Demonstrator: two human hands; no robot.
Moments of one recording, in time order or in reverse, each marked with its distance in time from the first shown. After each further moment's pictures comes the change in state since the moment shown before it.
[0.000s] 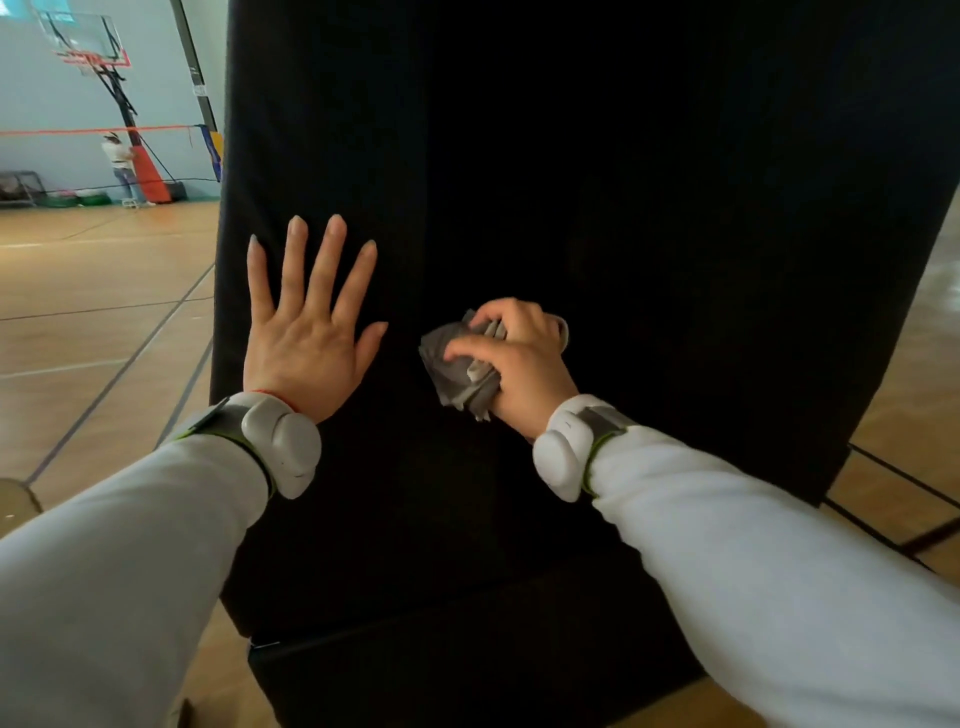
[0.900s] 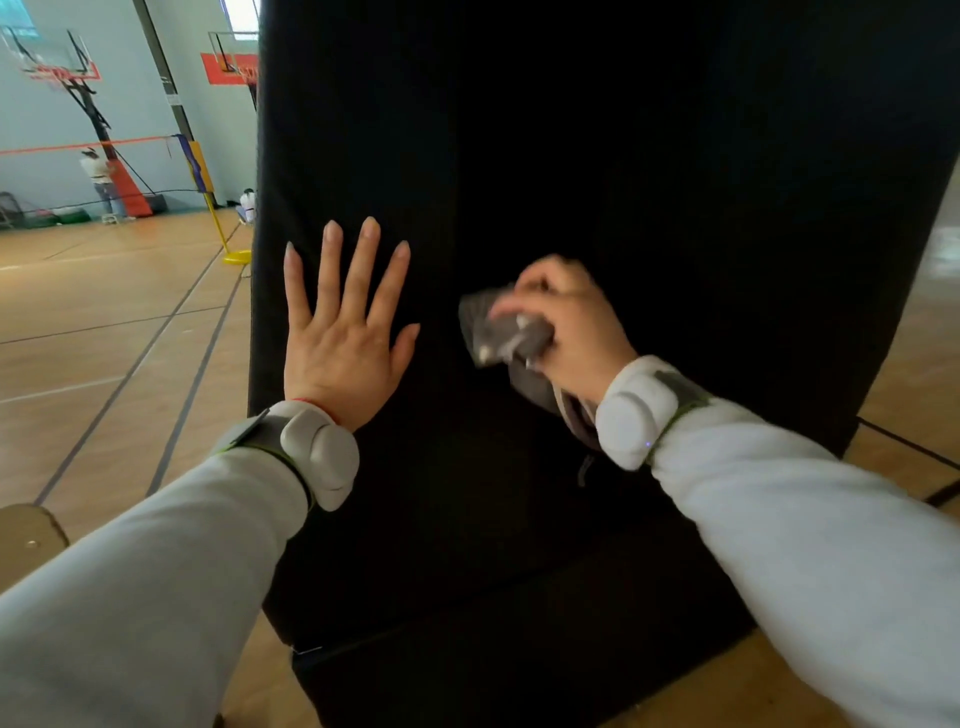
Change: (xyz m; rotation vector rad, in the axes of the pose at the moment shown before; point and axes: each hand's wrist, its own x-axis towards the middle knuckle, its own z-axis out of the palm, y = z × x) left_hand -0.002 -0.005 0.002 -0.056 0.021 0.030; right_hand 0.023 -0.003 -0.025 0.017 0.023 0.070
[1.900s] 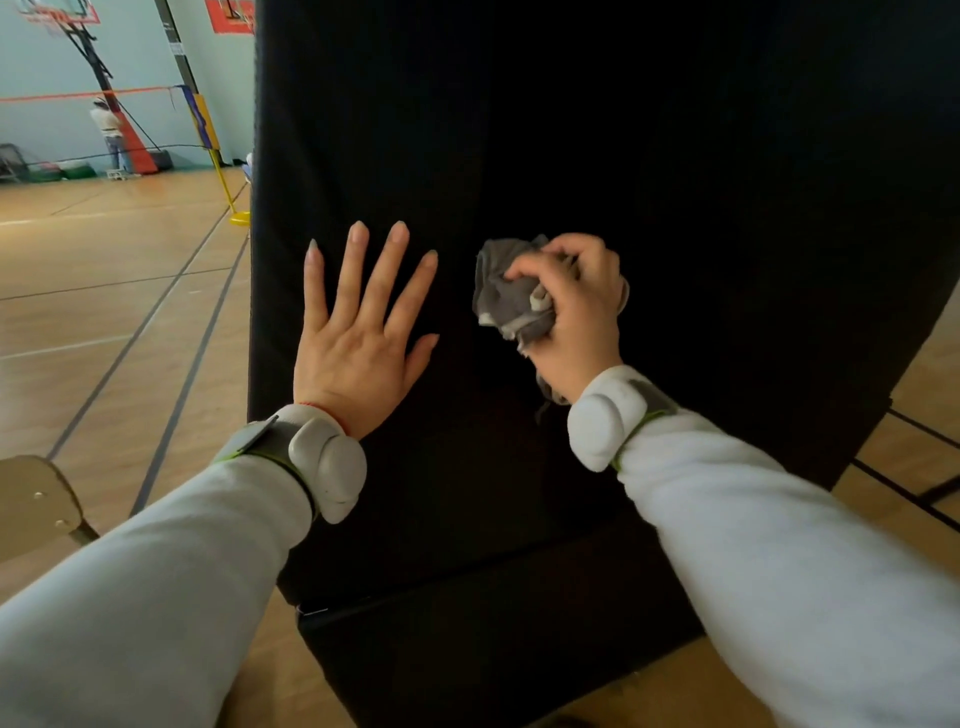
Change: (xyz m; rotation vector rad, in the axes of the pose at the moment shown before) left_hand -0.041 0.007 0.017 -0.018 -0.015 0.080; right_hand -0.023 -0.006 0.057 -0.040 0.293 0.130
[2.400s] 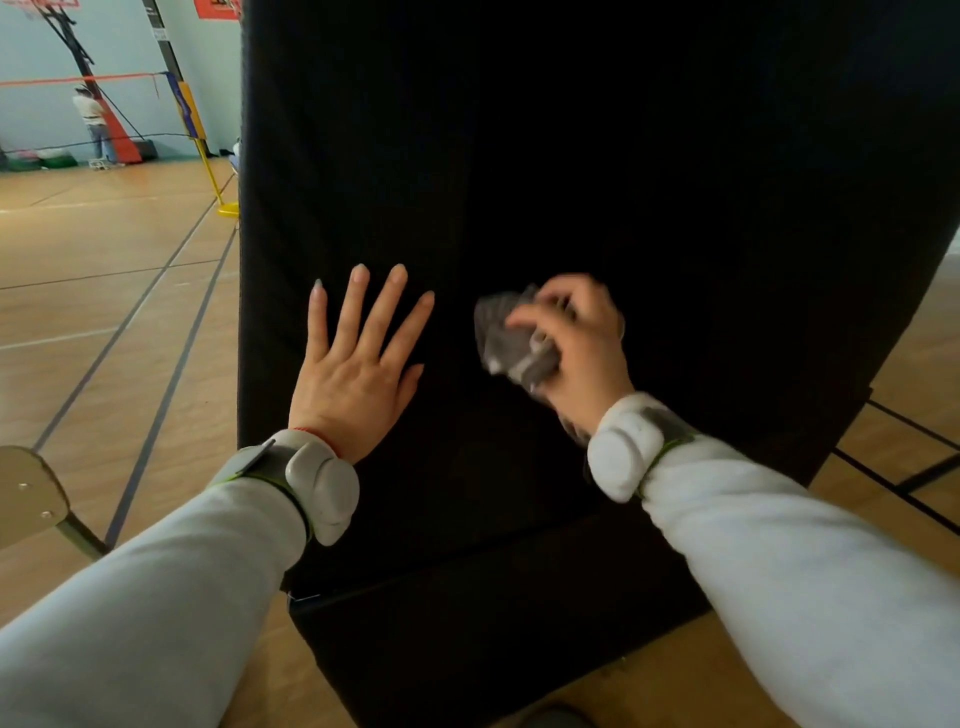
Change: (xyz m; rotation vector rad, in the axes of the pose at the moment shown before) left_hand -0.034 0.010 0.009 -0.015 -0.068 0.038; right_hand -0.033 0.016 -0.016 0.013 -0.168 -0.074
